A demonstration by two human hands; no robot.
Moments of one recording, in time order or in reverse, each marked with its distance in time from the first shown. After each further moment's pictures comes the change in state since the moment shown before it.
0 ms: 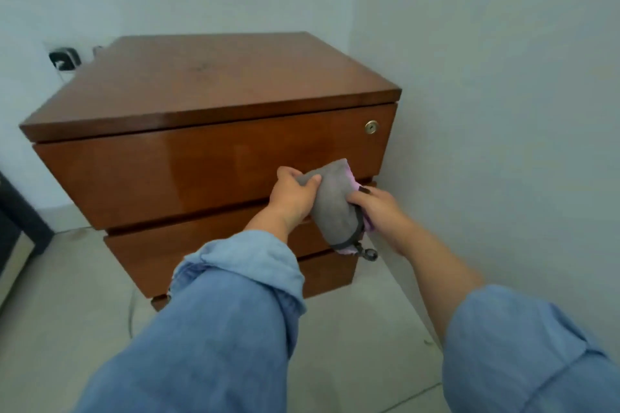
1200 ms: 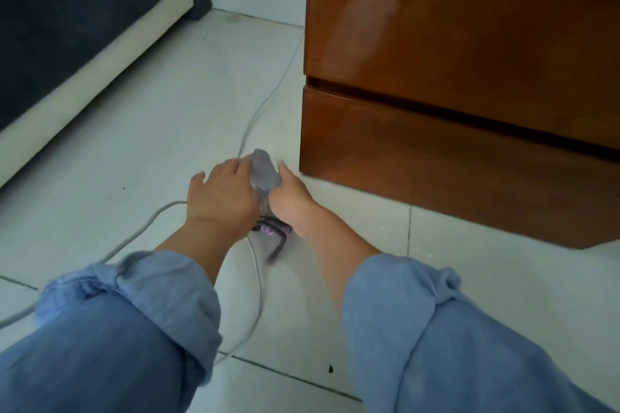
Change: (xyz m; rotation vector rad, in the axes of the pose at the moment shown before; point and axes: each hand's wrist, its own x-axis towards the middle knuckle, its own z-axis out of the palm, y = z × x) left_hand -0.007 -0.444 -0.200 1.130 0.382 -0.303; right_hand 0.056 0.287 0.447 -0.527 -0.668 -0.061
